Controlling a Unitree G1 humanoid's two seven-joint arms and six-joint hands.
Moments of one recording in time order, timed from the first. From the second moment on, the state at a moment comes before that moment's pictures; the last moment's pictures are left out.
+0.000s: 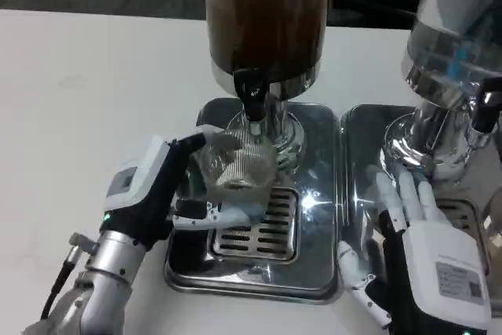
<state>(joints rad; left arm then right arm) -0.39 0.35 -0.29 1.01 0.59 -0.80 0.50 0.41 -0.14 0.41 -0.21 -1.04 0.19 -0.46</state>
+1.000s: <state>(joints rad) -0.42 0.38 -0.31 1.07 0.56 -0.86 0.50 0.39 -0.11 0.41 -0.19 -1.01 0.20 -0.48</state>
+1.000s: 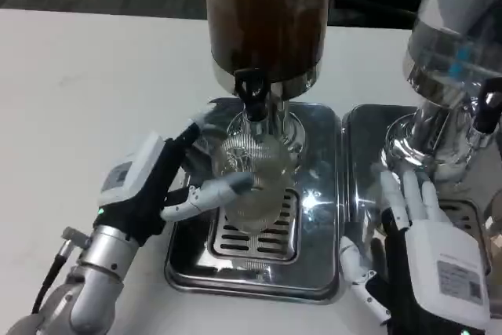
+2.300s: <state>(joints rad) -0.03 0.56 -0.01 0.24 -0.13 -0.82 -0.20 0.39 -0.14 0.41 -0.18 -0.99 0.20 -0.47</state>
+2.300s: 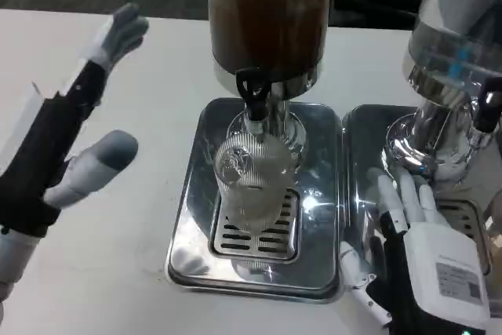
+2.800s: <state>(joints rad) -0.13 0.49 -0.06 0.20 -0.13 -0.76 -0.43 0.39 -0.13 0.41 -0.18 -0.99 0.20 -0.47</state>
